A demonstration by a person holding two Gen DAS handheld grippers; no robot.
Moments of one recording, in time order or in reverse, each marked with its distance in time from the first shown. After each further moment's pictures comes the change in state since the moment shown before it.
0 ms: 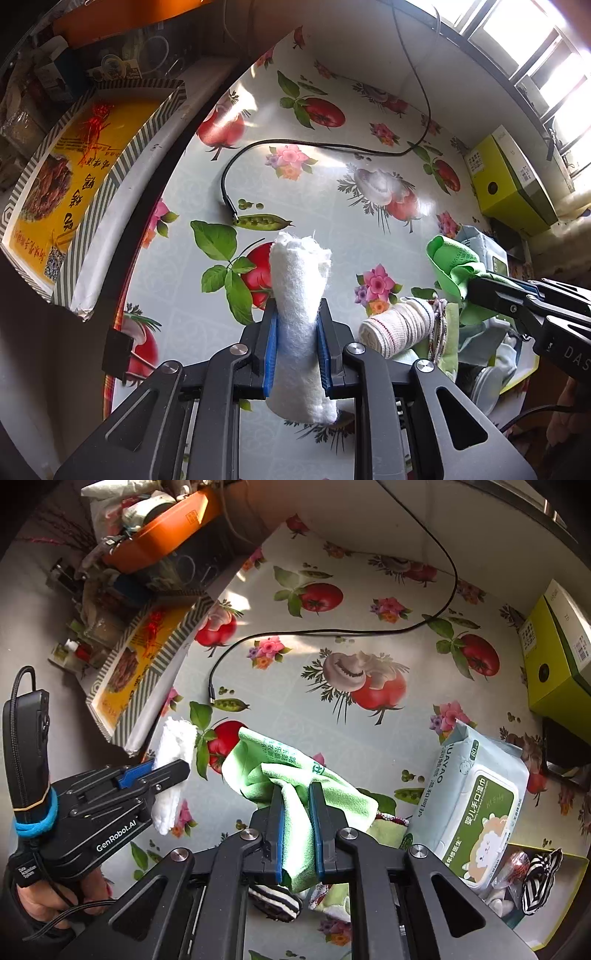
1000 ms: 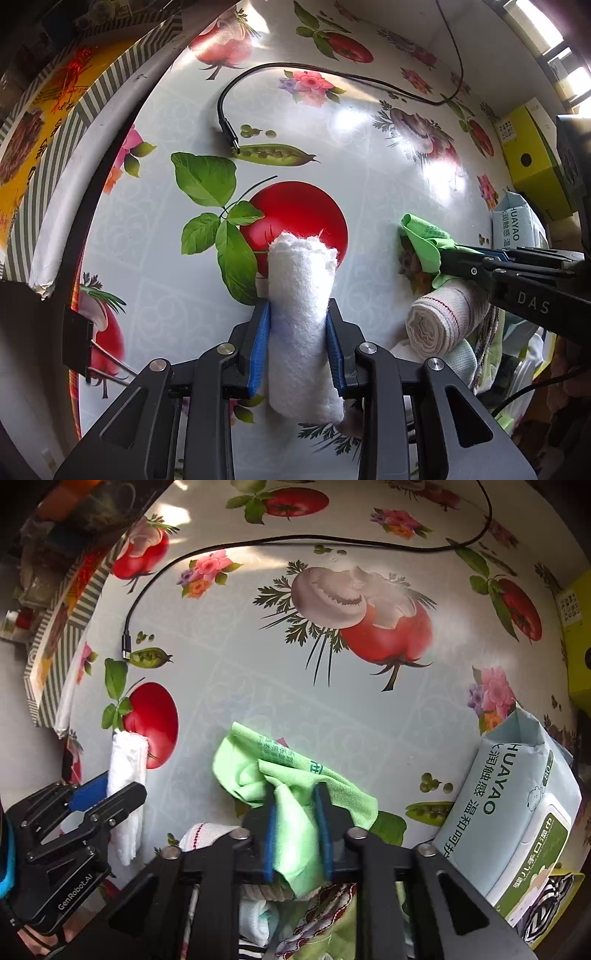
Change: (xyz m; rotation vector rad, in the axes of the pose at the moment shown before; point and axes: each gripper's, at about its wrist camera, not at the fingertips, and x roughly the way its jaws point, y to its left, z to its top) left arm 0.067 0.010 -0.018 -0.027 0.148 0.015; right arm 0.113 -0.024 0.021 0.014 0.254 -0.102
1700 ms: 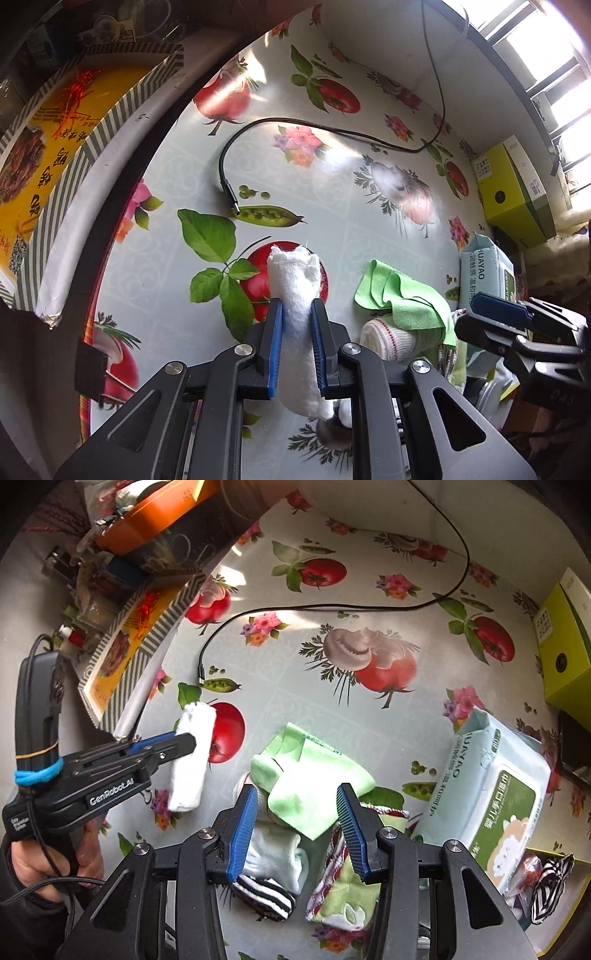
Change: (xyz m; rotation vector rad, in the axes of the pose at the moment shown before) left arm -0.031 0.015 0.023 -0.026 -0.089 -0.090; right arm -0.063 0.008 -0.029 -0.021 -0.167 0.111
